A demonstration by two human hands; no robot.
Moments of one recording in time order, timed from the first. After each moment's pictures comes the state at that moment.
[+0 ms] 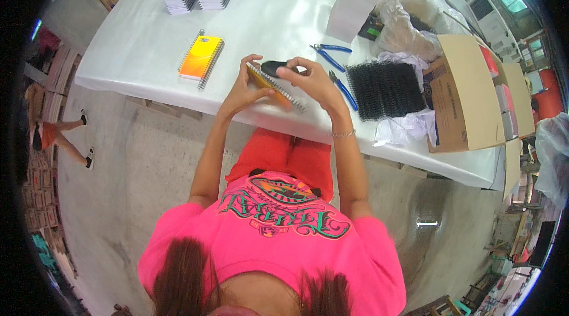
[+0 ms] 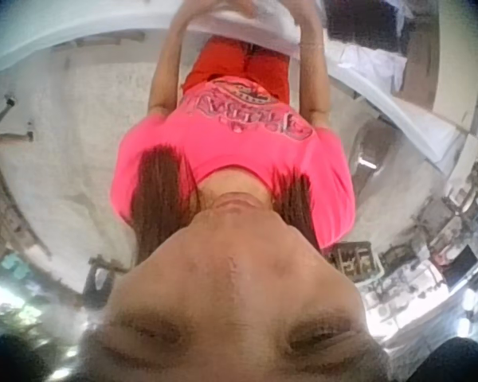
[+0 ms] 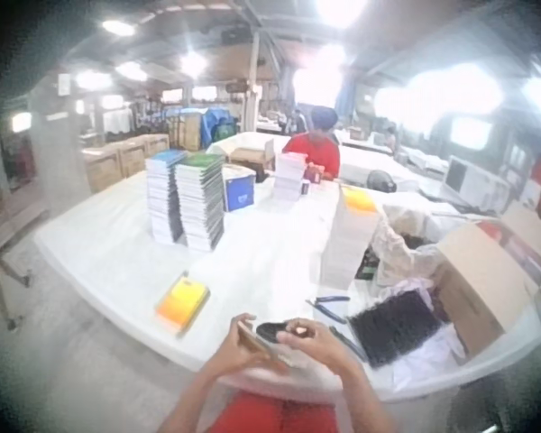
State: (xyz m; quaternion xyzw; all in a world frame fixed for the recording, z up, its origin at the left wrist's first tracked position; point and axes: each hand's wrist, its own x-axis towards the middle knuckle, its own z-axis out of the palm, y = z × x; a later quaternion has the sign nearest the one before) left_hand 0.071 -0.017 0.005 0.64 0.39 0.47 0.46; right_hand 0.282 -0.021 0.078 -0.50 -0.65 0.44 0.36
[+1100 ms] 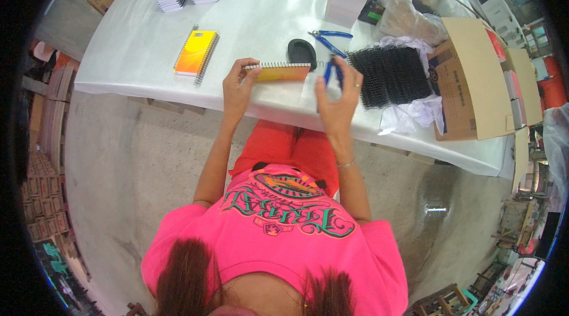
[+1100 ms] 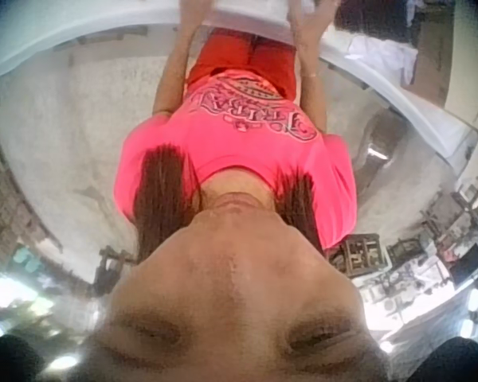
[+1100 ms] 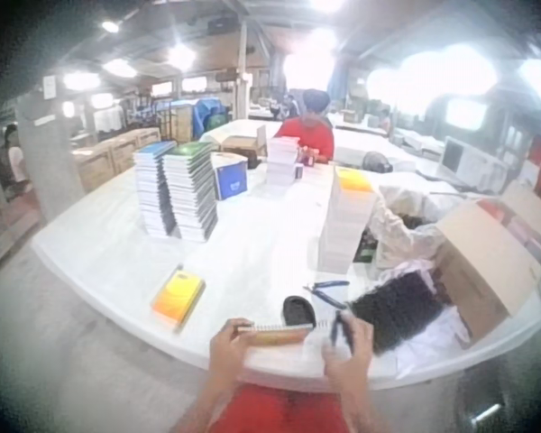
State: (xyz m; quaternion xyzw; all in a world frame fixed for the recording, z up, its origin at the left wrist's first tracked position) left_hand 0.085 -0.041 0.014 0.59 0.48 0.56 0.33; right_hand 0.300 -0.086 0.056 -0.57 -0.61 0.08 0.54
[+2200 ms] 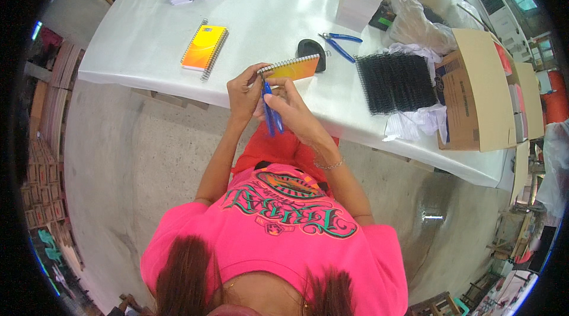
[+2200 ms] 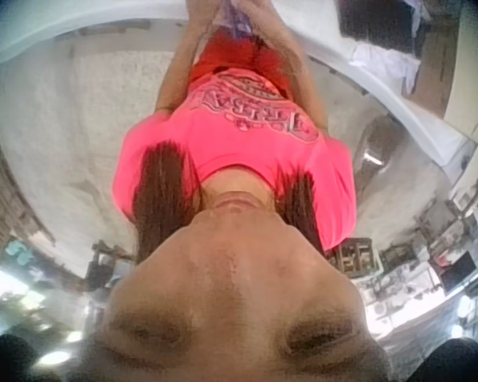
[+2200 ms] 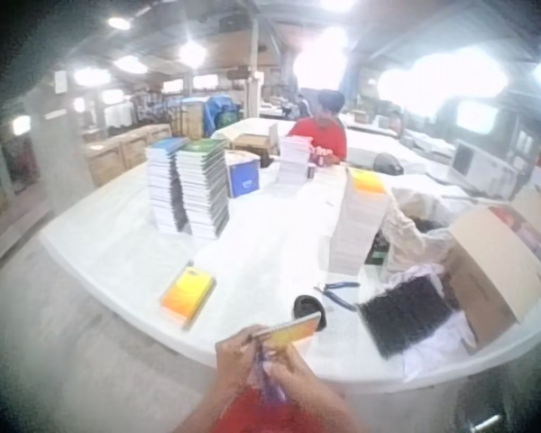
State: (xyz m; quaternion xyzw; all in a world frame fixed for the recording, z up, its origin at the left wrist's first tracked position) left_hand 0.087 -0.053 0.022 0.56 0.49 0.56 0.36; right_hand 0.233 -0.091 0.063 -0.37 -0.44 0.71 0.41
